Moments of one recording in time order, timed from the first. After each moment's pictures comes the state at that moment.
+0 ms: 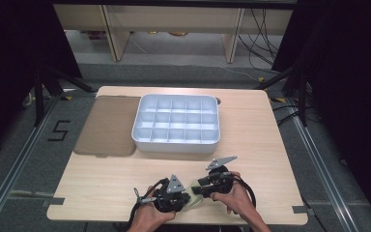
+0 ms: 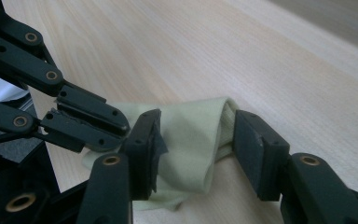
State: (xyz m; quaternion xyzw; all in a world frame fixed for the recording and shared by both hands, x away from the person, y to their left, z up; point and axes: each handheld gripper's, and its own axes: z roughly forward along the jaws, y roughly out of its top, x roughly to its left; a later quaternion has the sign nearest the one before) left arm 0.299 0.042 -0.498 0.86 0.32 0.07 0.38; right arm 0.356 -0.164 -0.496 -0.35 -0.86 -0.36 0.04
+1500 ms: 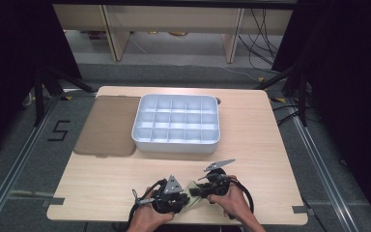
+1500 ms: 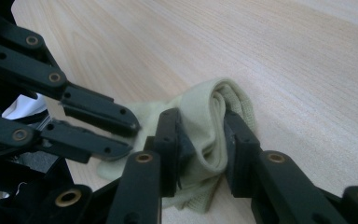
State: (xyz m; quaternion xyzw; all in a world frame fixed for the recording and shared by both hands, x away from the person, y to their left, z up) left arm 0.297 0.048 -0.497 0.86 0.32 0.06 0.40; right arm 0.351 -0.157 -0.506 -0.39 -0.84 -0.37 0.08
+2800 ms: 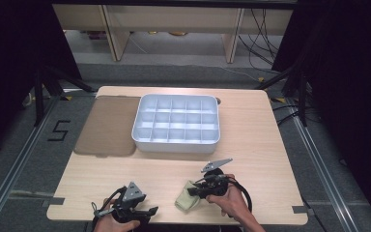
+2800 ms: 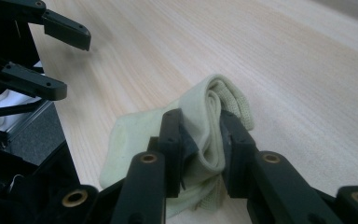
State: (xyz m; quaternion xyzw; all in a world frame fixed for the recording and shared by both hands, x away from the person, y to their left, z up) left arm 0.275 0.143 -0.505 0.84 0.39 0.09 0.36; right arm 0.348 -0.150 -0.497 -0.35 -0.86 -0.38 0.06
